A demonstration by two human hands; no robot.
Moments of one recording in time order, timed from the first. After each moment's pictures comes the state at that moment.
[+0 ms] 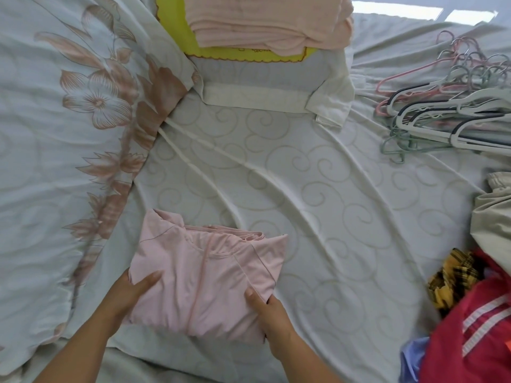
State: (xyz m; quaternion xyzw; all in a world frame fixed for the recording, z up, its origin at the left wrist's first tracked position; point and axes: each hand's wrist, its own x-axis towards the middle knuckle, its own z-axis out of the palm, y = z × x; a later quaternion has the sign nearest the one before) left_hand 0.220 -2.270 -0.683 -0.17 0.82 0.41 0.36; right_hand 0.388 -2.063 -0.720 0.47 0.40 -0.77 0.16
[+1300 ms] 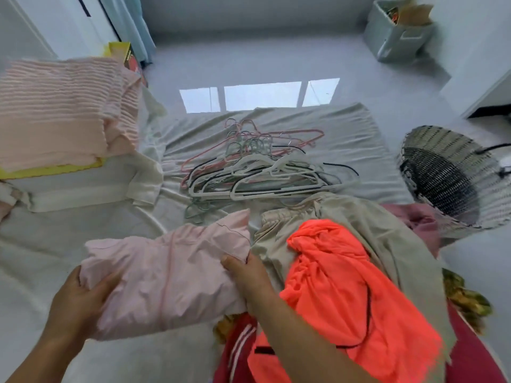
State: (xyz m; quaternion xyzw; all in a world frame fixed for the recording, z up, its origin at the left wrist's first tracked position) left_hand 0.362 -1.881 -0.532 0.04 0.91 0.36 0.18; right_hand 0.510 -1.680 -0.572 0.42 0.50 -0.76 -0.06
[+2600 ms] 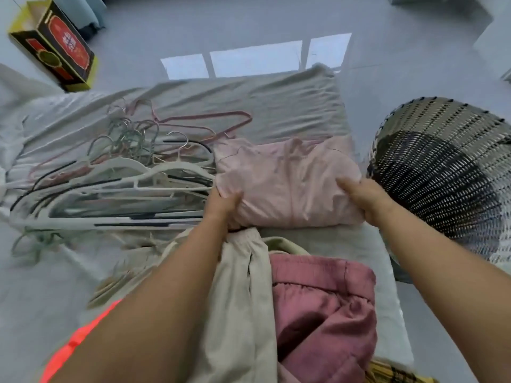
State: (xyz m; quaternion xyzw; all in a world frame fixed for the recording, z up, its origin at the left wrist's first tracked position) left_hand 0.476 -1.318 -0.729 0.00 0.81 0.48 0.35; right_hand 0.654 -1.123 -0.724 0.52 0.55 -0.64 -0.11
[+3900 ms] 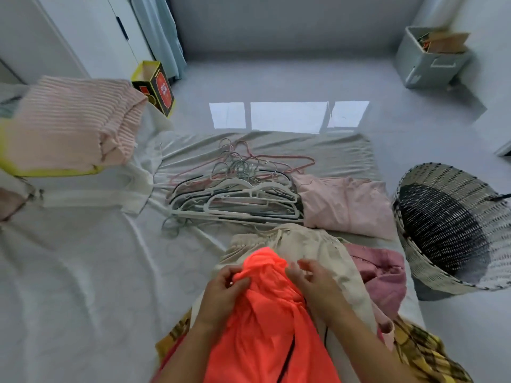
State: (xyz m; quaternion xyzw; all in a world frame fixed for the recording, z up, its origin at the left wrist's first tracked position) left_hand 0.547 -1.631 -0.556 0.05 0.74 0.58 0.35; right_hand 0.652 -1.473 -0.553 0.41 0.70 -0.58 0.02
